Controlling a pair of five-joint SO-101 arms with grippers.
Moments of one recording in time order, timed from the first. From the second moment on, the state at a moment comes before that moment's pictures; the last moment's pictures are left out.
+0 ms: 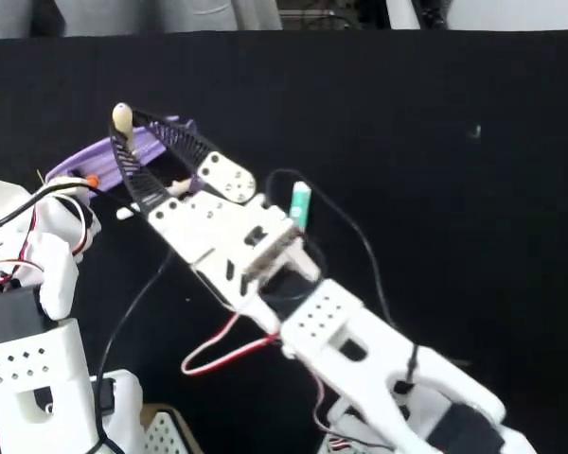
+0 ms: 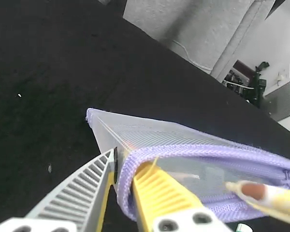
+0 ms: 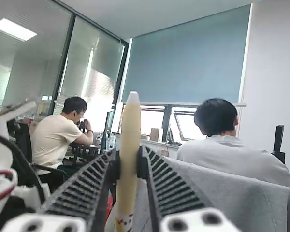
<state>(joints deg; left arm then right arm) -19.5 -60.4 38.7 59.6 23.3 -46.6 -29.8 53.8 -44.1 11.9</state>
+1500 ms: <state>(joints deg) -24.3 -60.4 38.7 59.6 23.4 -36.8 -29.8 47.0 -18.5 14.1</state>
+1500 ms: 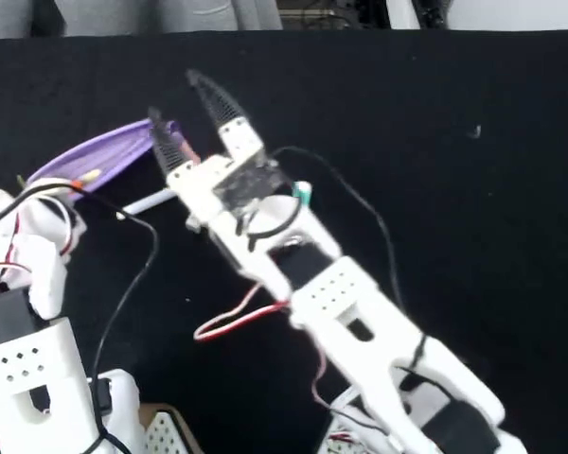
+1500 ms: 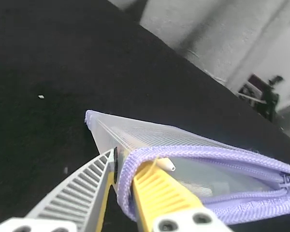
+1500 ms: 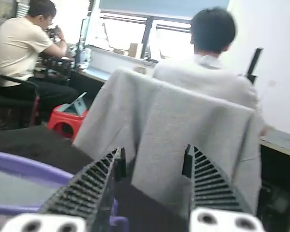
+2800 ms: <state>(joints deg) -41.4 -60.4 38.7 61.6 26.2 -28.6 11.1 16.3 1.3 28.3</state>
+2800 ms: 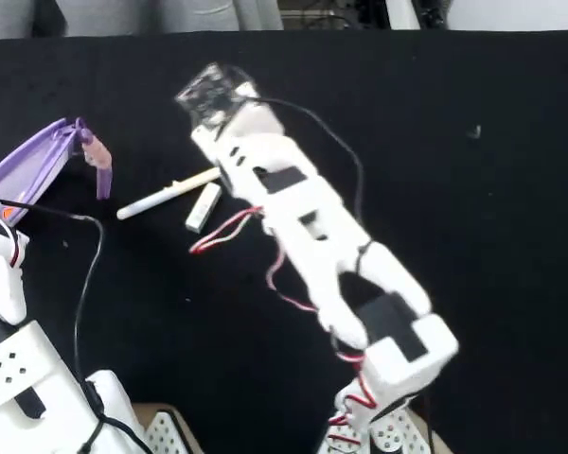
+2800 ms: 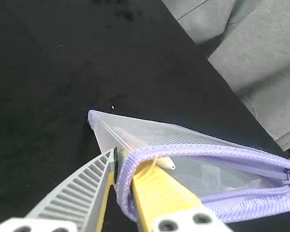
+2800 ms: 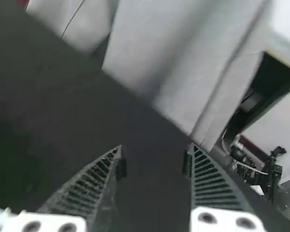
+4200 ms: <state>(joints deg) -41.4 -60.4 38.7 61.6 26.2 -41.5 81.2 -87.6 75.9 57.9</state>
